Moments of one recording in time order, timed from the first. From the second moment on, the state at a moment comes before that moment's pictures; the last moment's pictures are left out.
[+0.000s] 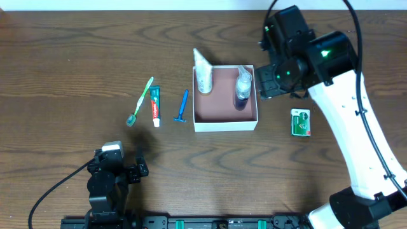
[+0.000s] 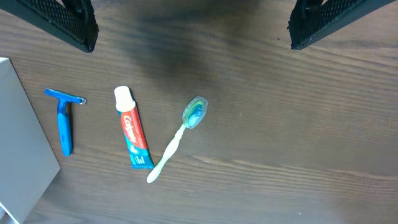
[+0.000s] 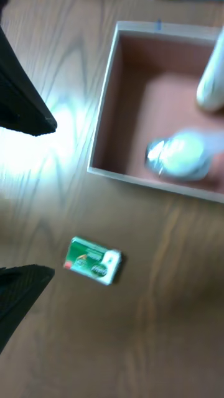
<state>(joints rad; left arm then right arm) 0.04 0.02 0.16 -0.62 -0.04 -0.07 0.39 1.70 1.95 -1.52 0.11 0.18</state>
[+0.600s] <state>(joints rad) 0.04 0.02 0.16 -0.62 -0.04 -0.07 0.07 1.71 1.30 -1.09 0.02 0.22</state>
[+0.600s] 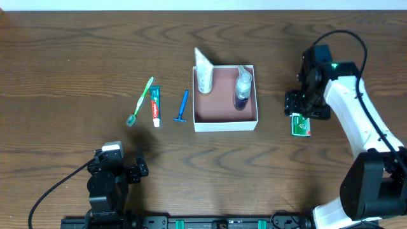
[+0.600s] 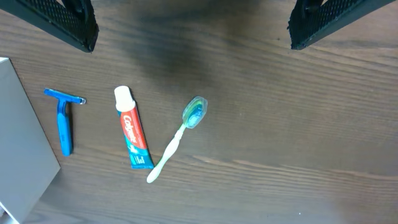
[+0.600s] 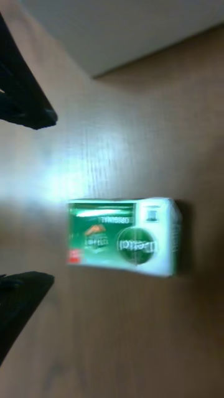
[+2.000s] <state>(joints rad) 0.04 0.02 0.16 -0.62 -0.04 -0.07 0.04 1.61 1.03 -0.89 -0.03 0.28</state>
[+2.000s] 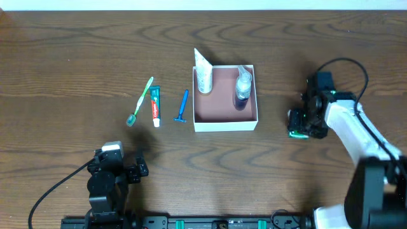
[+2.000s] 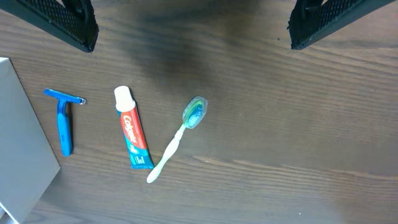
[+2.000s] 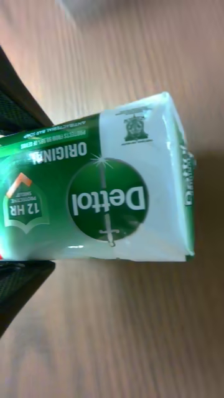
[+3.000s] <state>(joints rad) 0.04 0.02 0.16 -0.62 -0.04 -0.07 0.59 1.70 1.24 -0.63 -0.07 0.47</state>
